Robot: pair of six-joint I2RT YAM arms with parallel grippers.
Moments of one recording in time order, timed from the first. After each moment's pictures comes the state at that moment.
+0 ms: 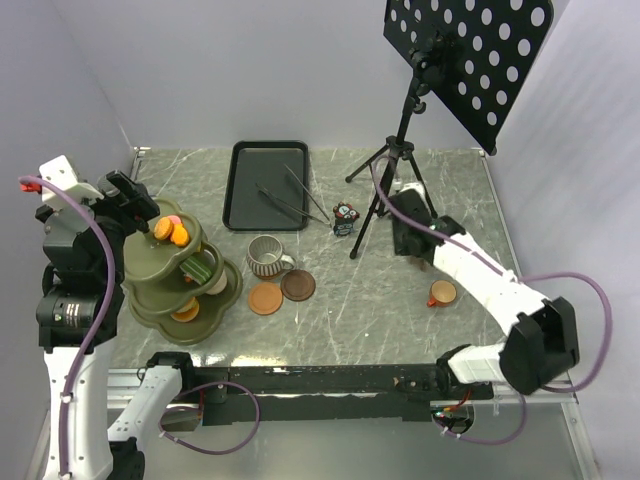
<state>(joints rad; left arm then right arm) -0.02 0.75 1.32 -0.67 -0.36 -0.33 0.42 1.32 1.04 -0.70 0.40 0.27</state>
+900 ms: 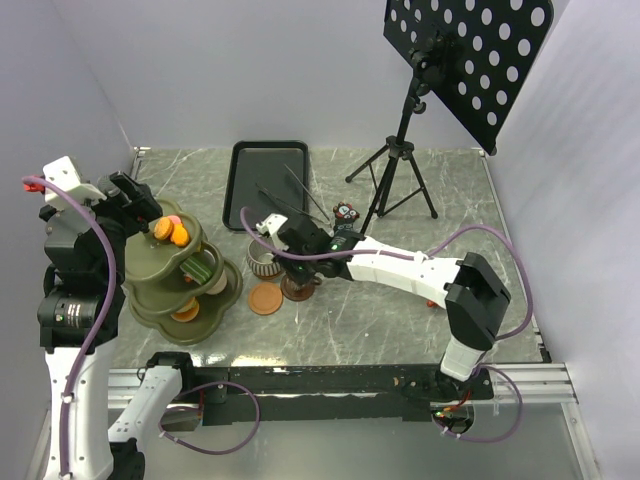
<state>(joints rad) -0.02 0.74 1.30 -0.66 -0.33 -0.34 0.99 1.69 1.33 -0.49 0.01 0.09</state>
